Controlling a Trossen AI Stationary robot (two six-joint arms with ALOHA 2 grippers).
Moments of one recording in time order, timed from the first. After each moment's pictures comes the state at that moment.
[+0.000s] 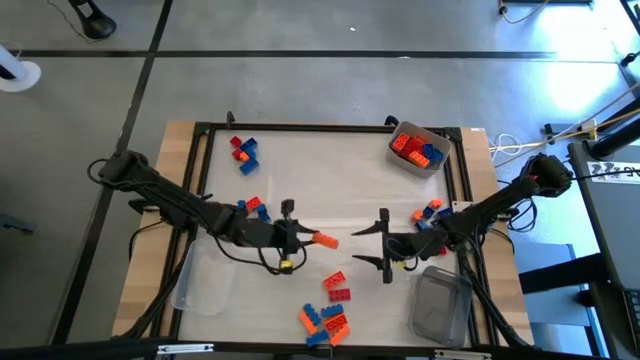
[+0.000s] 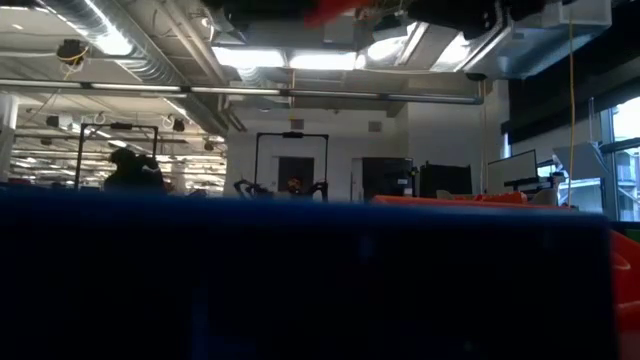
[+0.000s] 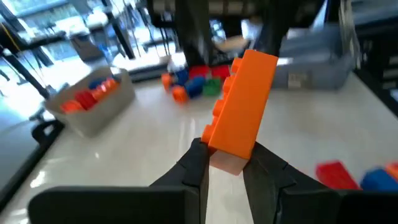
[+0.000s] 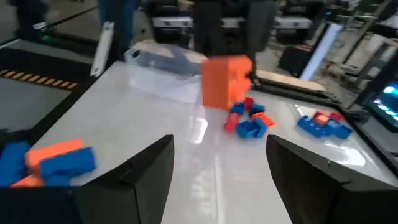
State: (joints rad) left arm -0.38 1.43 0.90 0.16 -0.49 0.06; right arm 0.50 1.29 0.68 0.36 0.49 -0.09
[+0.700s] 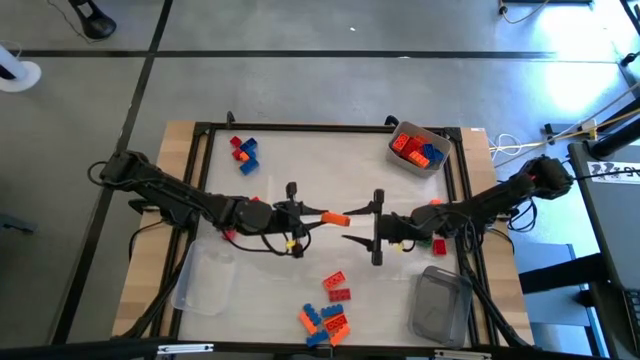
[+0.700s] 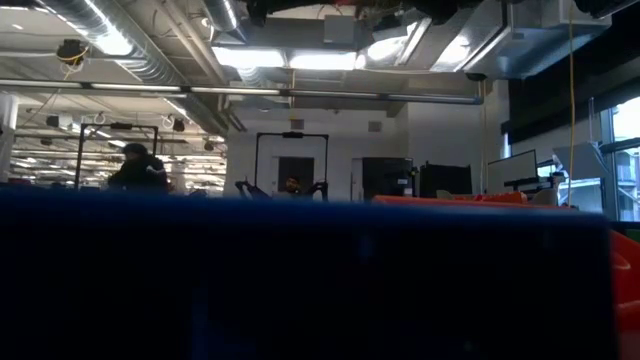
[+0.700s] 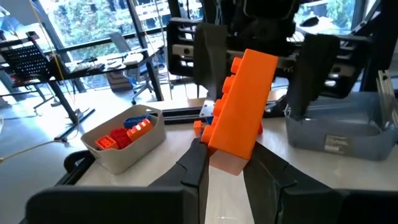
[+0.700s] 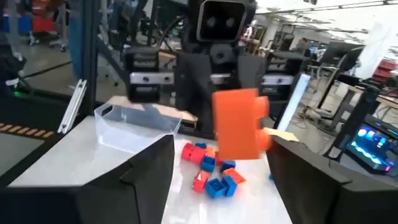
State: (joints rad) left arm -0.28 1.44 0.90 0.39 -0.49 0.11; right arm 0.35 1.32 0.68 0.64 0.36 -0.23
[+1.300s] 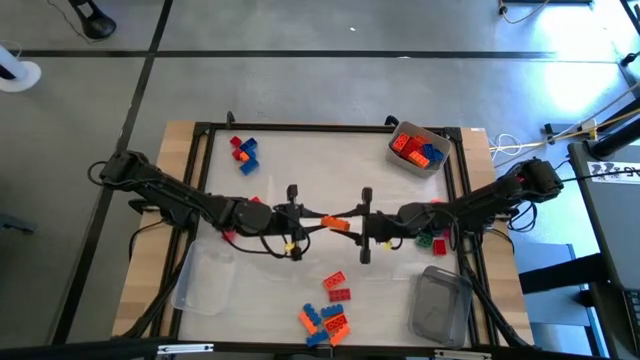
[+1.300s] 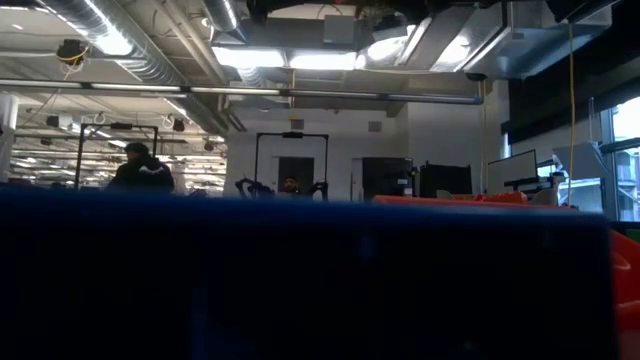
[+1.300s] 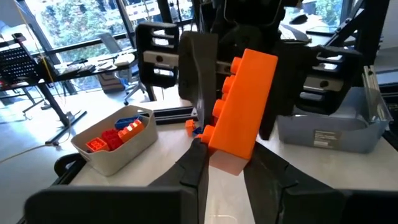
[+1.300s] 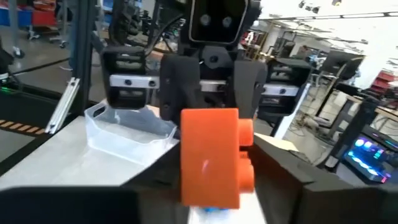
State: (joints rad) left arm -0.29 1.44 0.90 0.38 -0.47 0.12; right arm 0.30 1.43 0.76 0.70 0.30 -0.28
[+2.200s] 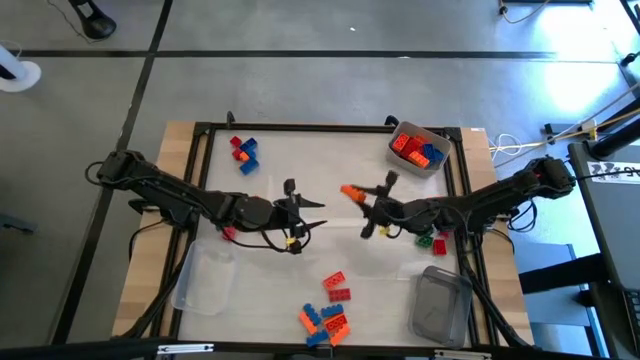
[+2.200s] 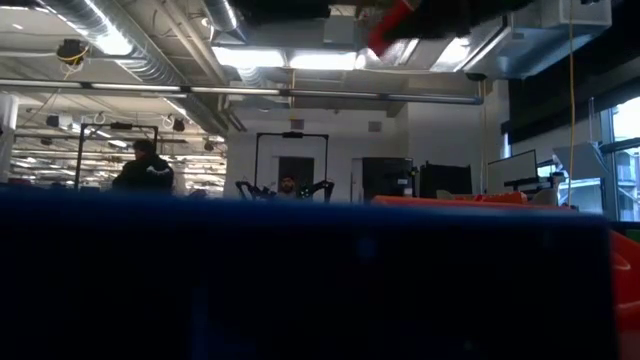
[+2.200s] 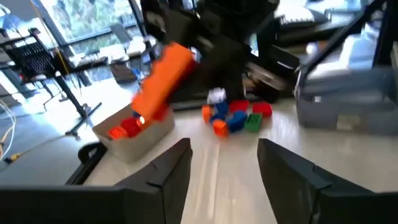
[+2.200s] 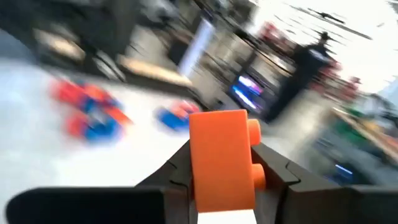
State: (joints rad) left arm -0.27 1.41 0.90 0.28 -0.49 0.14; right arm 0.30 1.28 0.76 0.35 0.80 -0.35
